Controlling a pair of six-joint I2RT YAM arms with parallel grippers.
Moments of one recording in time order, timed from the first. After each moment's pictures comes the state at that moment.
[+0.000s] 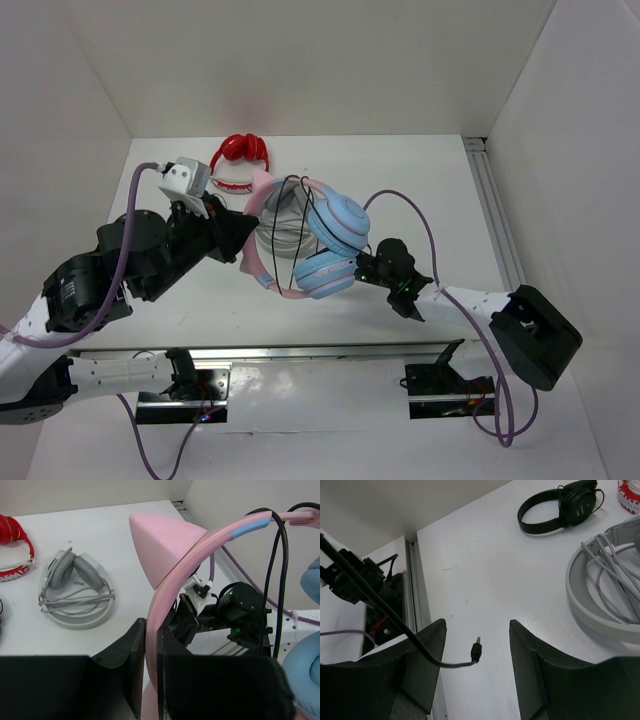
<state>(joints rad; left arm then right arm) -1.09 0.93 1.55 -0.80 -0.51 -0.43 0.75 1.29 0.48 0.79 -0.49 0.31</state>
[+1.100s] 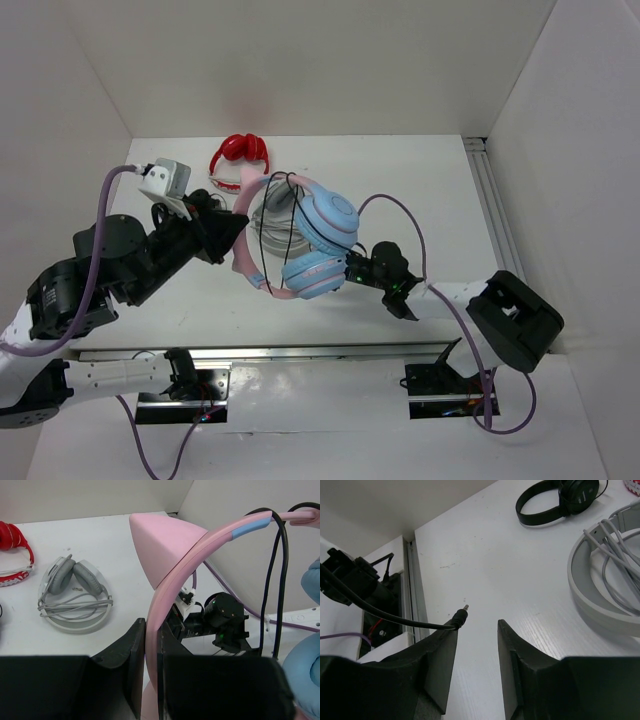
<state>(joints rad) -1.09 0.88 1.55 -0.79 -0.52 -0.43 0.76 1.42 0.45 0.97 -0.49 0.36</state>
